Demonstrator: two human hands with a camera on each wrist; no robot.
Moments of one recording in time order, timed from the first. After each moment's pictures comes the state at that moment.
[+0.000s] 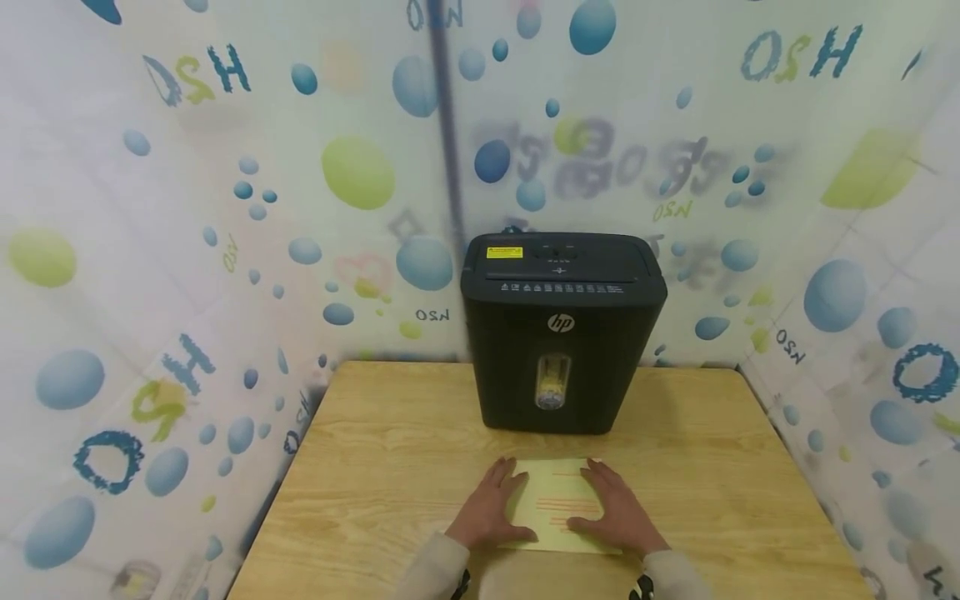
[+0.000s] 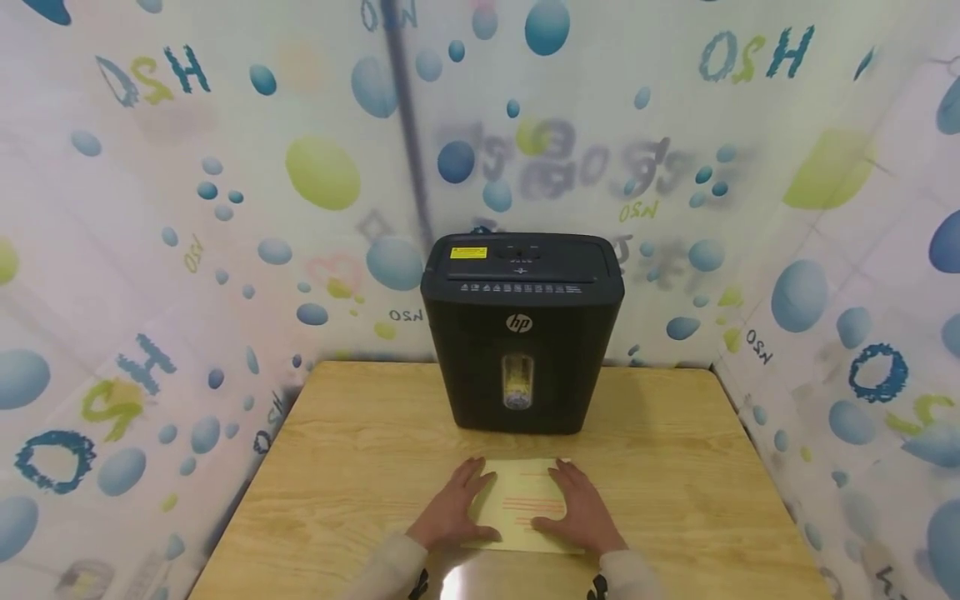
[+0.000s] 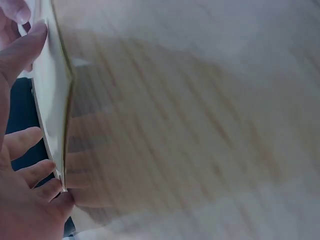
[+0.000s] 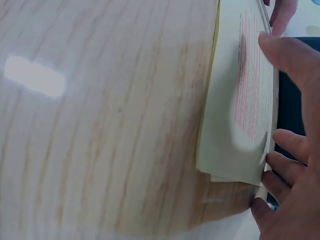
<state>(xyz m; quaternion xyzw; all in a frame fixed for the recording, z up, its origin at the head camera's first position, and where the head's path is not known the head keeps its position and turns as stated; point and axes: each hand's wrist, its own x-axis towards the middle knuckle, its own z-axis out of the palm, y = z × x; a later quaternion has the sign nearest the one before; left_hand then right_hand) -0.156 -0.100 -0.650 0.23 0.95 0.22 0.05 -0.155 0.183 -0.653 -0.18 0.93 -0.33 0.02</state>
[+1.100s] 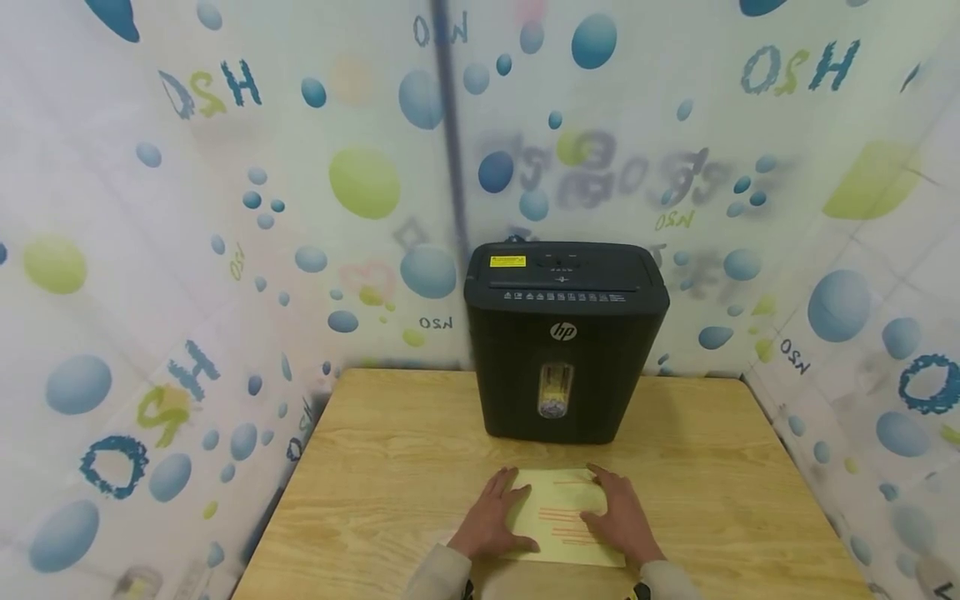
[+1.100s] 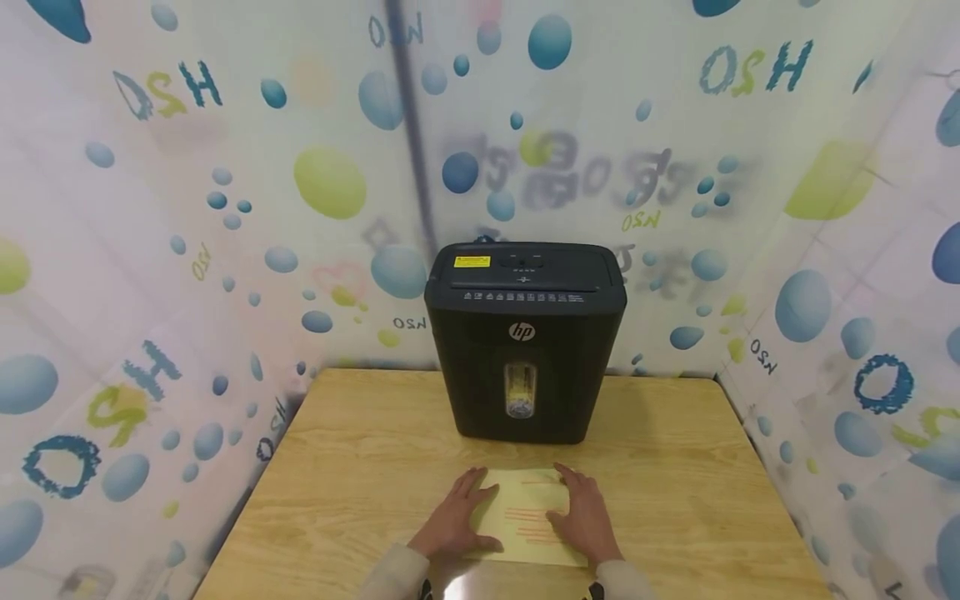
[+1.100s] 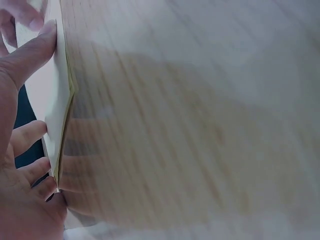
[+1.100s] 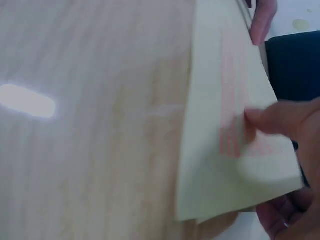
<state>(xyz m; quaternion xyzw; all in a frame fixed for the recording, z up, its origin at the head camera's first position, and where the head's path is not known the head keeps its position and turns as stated) -0.152 -0.099 -0.656 0.21 0.94 0.24 0.05 -0.162 0.171 -0.654 -0.09 0.93 -0.36 -0.04</state>
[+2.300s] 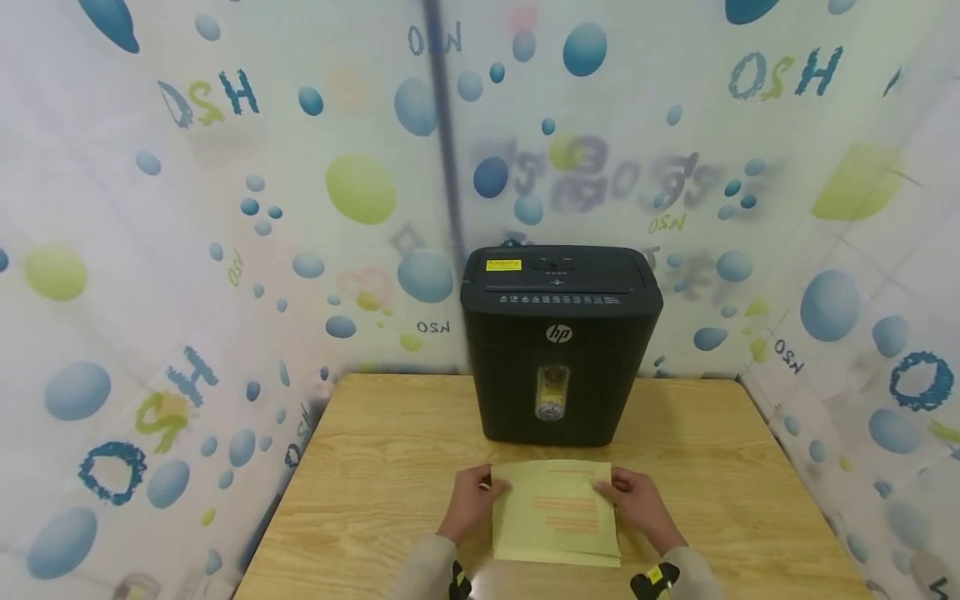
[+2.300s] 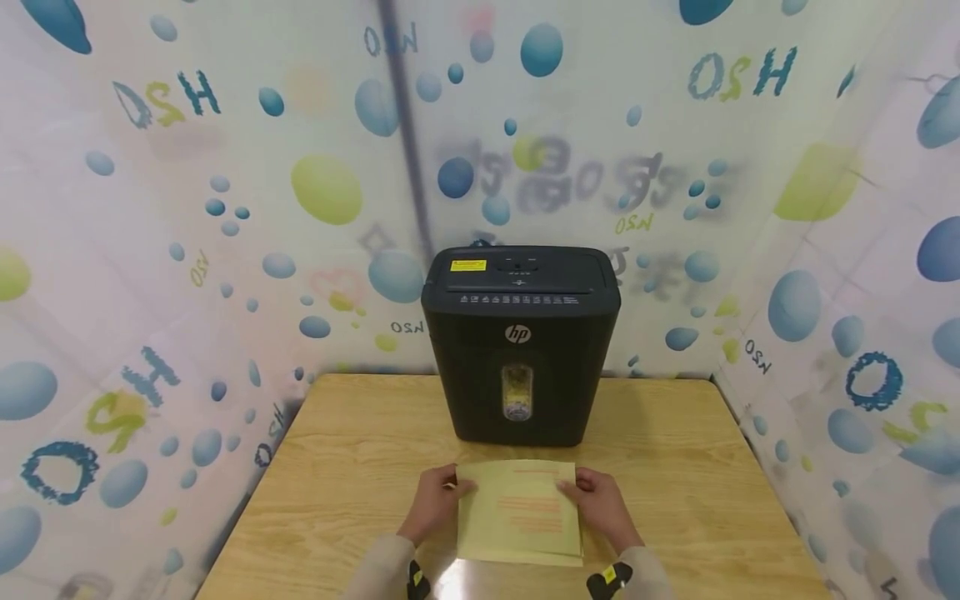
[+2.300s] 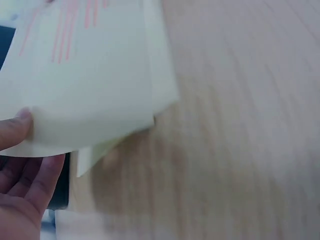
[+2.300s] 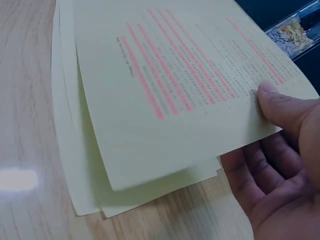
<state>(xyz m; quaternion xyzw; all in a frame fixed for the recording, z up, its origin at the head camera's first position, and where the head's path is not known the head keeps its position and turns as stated) -0.180 -0.116 -0.640 0.09 0.85 0.52 -0.05 -0.180 0.198 -0.627 0.01 0.82 -0.56 0.07</state>
